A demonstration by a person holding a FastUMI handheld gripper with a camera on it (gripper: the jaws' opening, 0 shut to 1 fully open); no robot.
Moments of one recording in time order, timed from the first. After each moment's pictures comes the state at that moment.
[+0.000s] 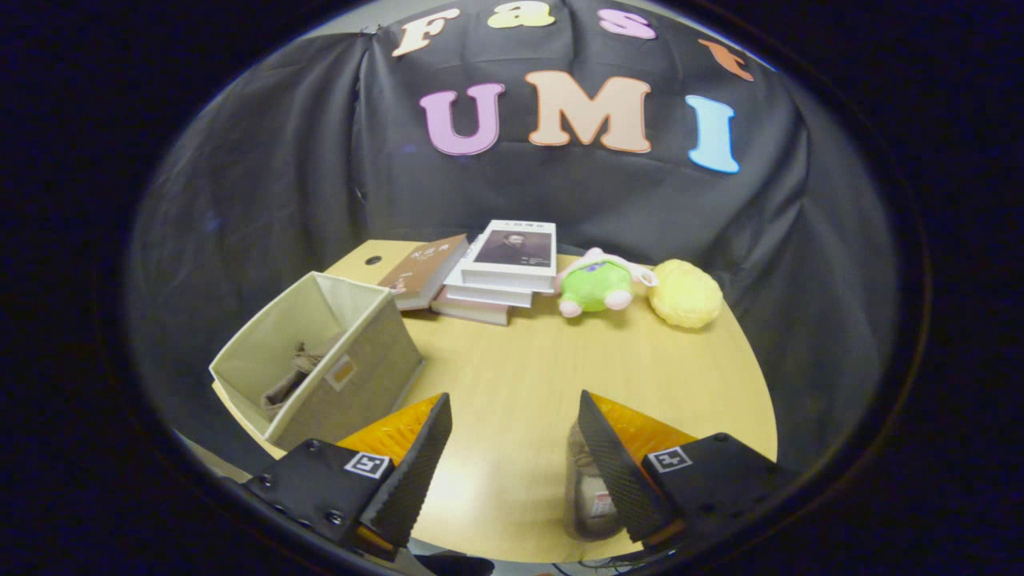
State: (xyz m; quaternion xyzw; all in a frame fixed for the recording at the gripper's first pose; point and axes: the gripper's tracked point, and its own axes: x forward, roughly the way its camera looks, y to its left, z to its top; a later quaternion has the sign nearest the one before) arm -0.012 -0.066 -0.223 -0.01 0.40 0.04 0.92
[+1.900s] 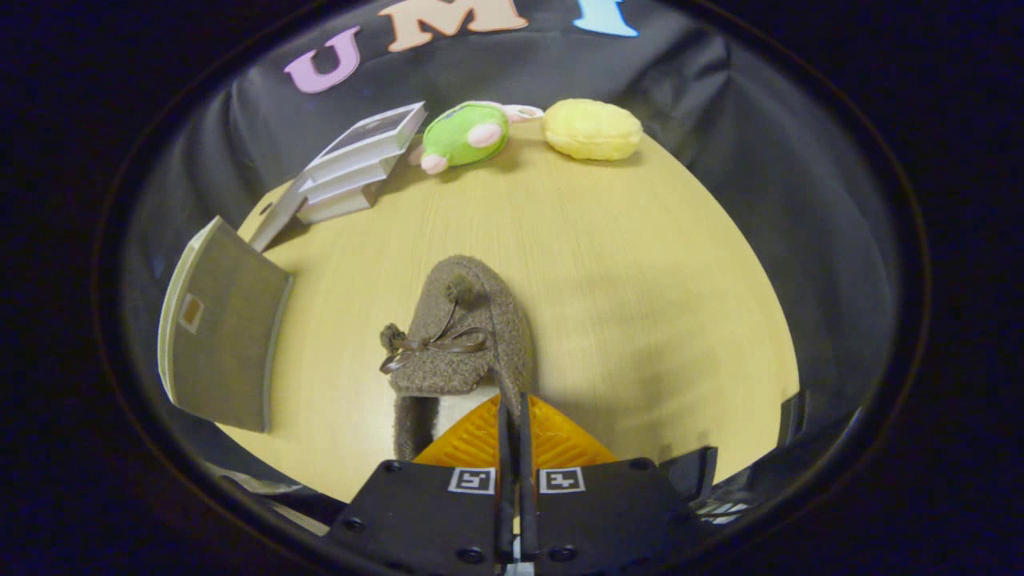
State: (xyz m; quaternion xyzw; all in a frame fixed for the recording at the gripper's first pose) arm -0.088 -0.184 -0.347 0.07 0.58 -0.08 0.81
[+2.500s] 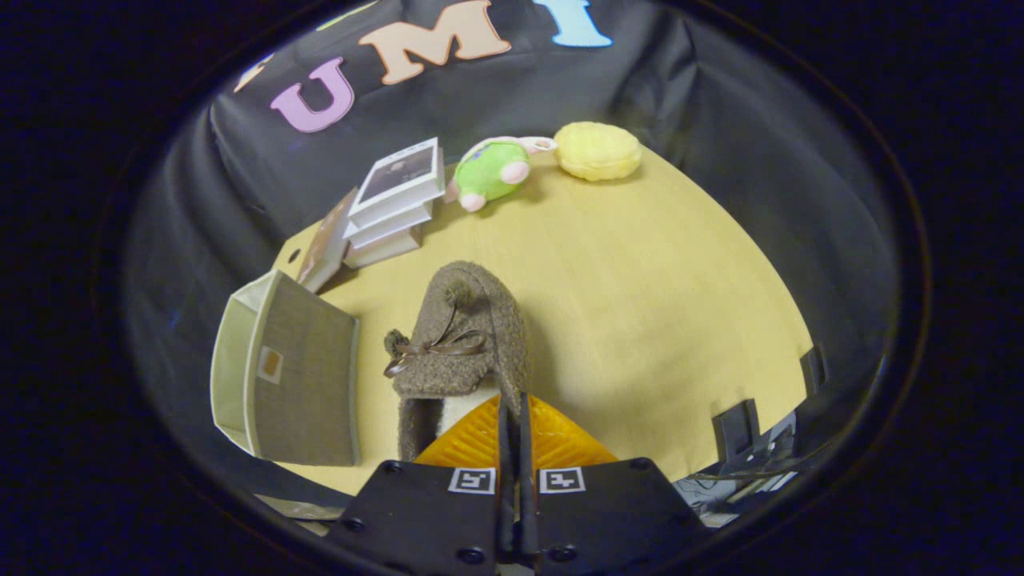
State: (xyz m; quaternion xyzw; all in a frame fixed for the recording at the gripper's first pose) arm -0.071 -0.104 -0.278 0.14 0.54 -0.09 0.82
